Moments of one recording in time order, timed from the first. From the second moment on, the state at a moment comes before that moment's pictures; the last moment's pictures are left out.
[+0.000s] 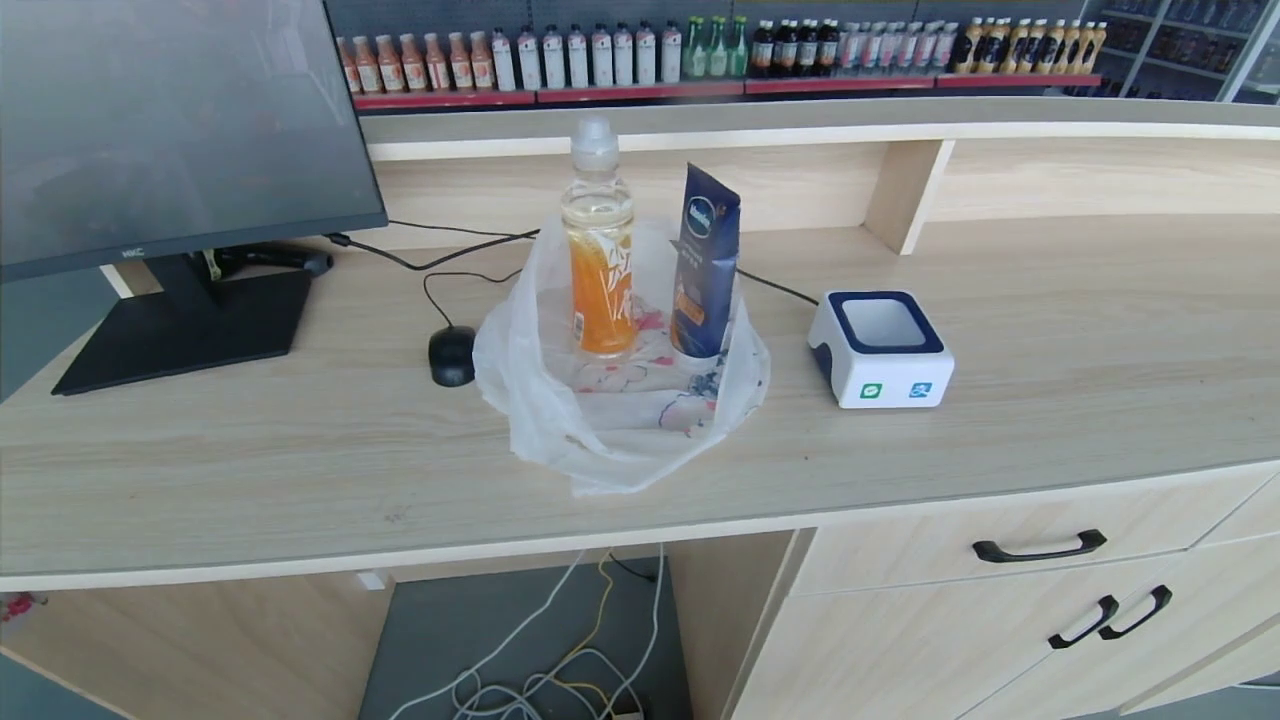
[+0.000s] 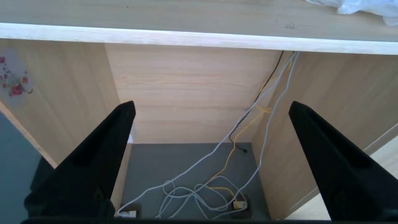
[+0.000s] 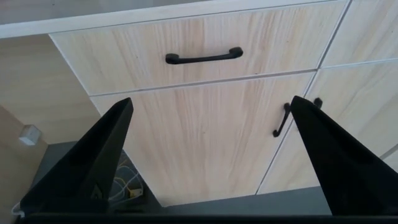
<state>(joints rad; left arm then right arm) 0.00 0.00 0.00 0.00 0.00 -0.01 -0.01 0.00 0.00 0.00 -0.02 0.03</state>
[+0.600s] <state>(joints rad) 0.00 0.00 0.00 0.00 0.00 -0.01 -0.01 0.00 0.00 0.00 -0.02 0.03</state>
